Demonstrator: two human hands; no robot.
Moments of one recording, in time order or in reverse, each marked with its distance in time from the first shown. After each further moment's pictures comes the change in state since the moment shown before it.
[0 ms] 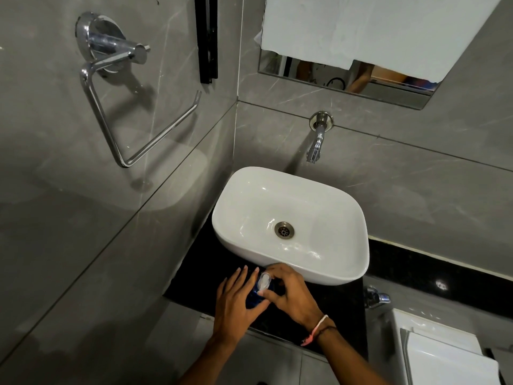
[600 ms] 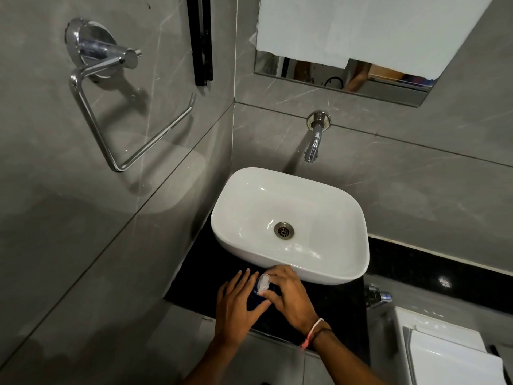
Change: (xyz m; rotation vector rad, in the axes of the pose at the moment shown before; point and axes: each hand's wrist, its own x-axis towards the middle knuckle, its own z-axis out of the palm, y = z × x) left_hand -0.001 -0.001 0.005 0.029 0.020 0.005; right_hand -0.005 -0.001 0.005 -0.116 0.017 -0.128
